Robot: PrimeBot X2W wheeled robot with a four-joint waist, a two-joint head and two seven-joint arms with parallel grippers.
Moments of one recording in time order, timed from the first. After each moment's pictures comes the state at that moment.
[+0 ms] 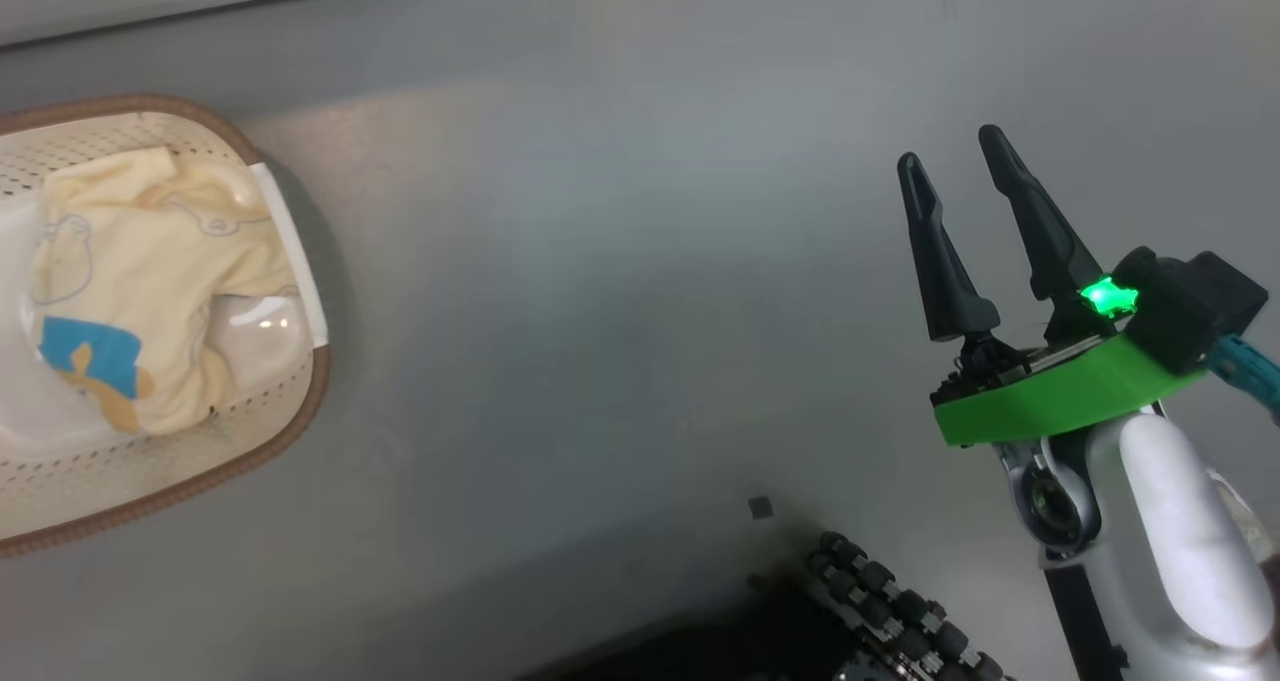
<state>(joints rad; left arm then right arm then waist) -1.36 0.78 -0.41 0.54 -0.71 -0.10 0.31 -0.32 -0.04 0.13 0.05 0.28 0.13 -0.24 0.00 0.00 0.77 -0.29</state>
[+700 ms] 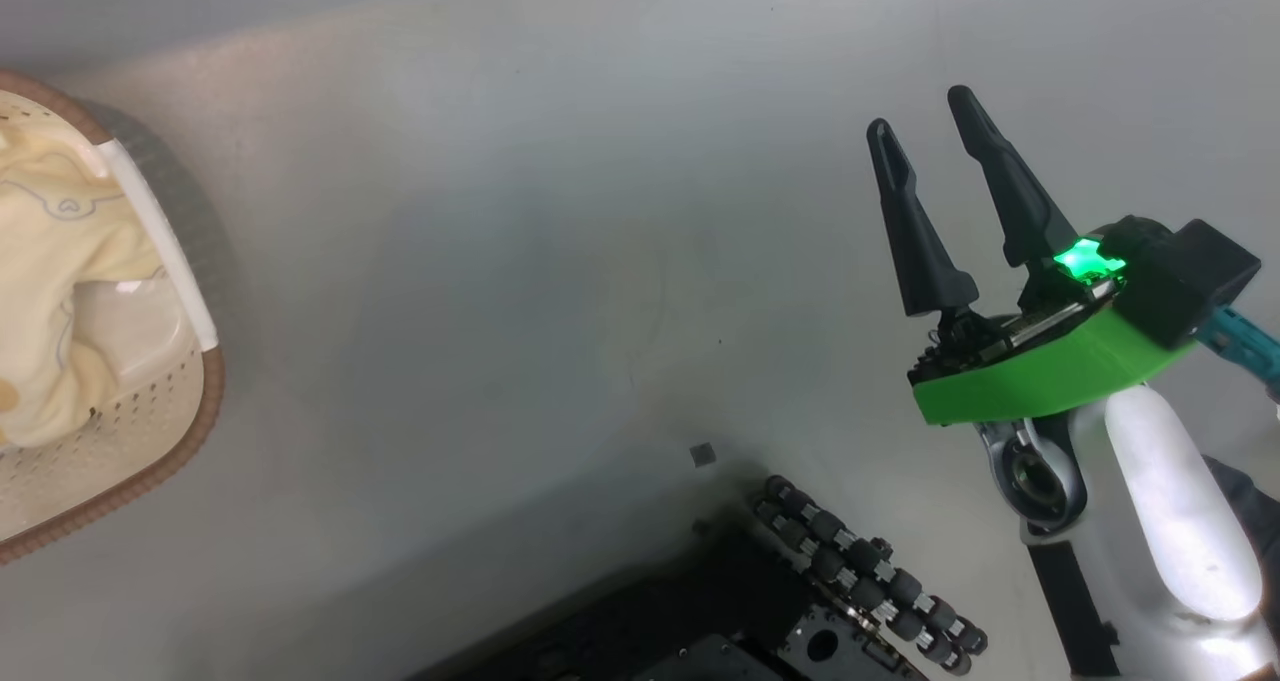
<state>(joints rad) -1.72 0.80 -0.44 0.78 -0.39 0.00 -0.16 -0.37 -0.04 0.19 0.04 0.32 0.13 -0.26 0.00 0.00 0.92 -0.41</state>
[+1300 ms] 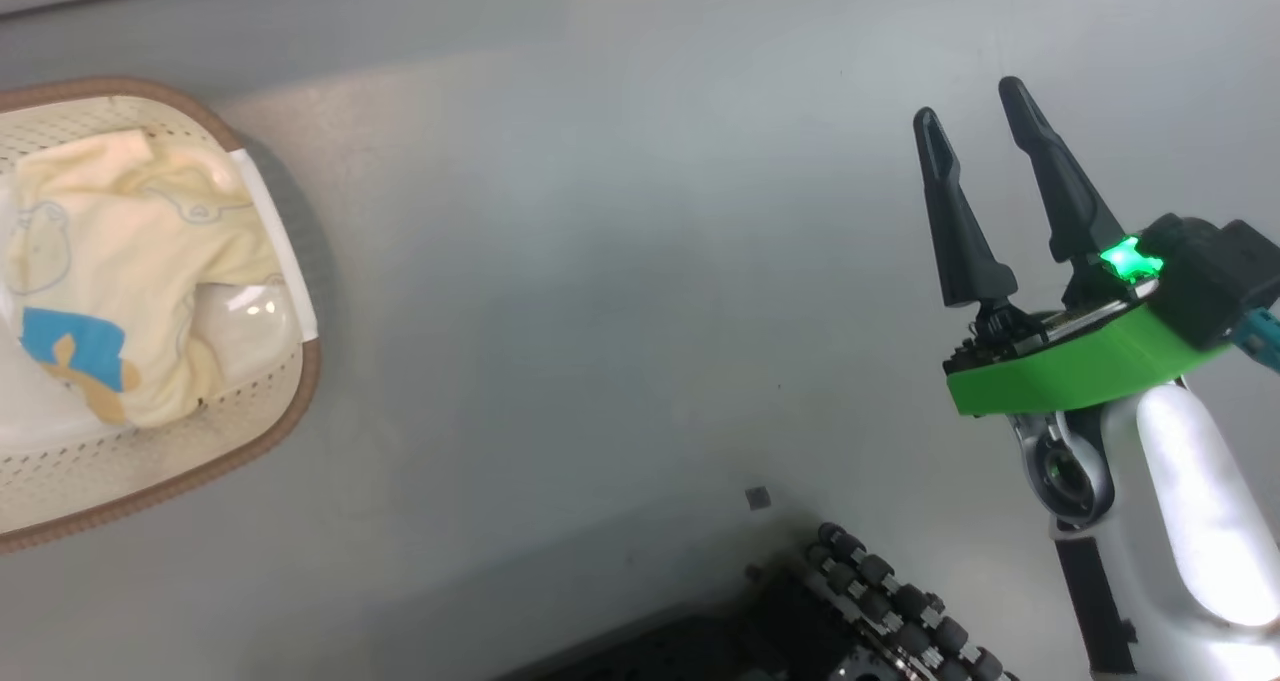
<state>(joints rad) -1.50 0.67 -0.41 0.85 -0.55 0.01 -0.18 -0.37 -0.04 0.12 0.04 0.26 0.13 -0.26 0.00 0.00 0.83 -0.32</state>
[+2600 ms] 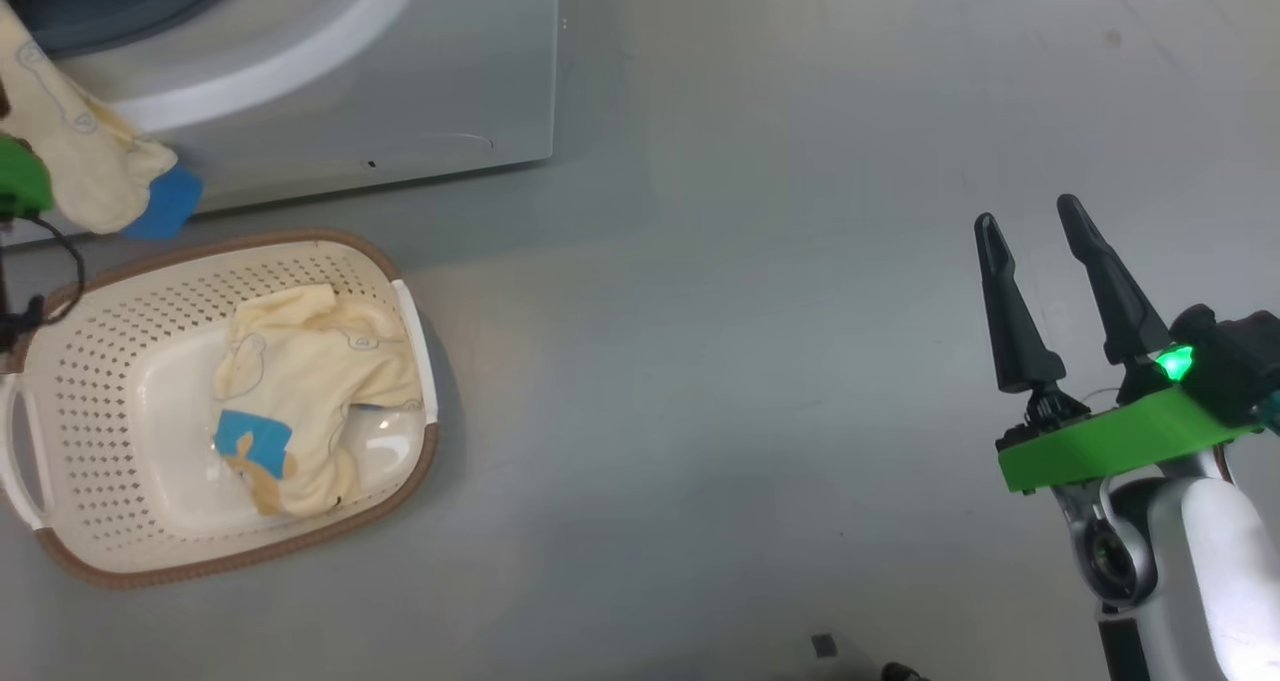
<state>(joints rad) -0.98 0.51 -0.36 0.72 -0.58 0.05 -0.26 -0.19 -0.04 0.00 0.00 0.22 0.13 -0.18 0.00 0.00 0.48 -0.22</state>
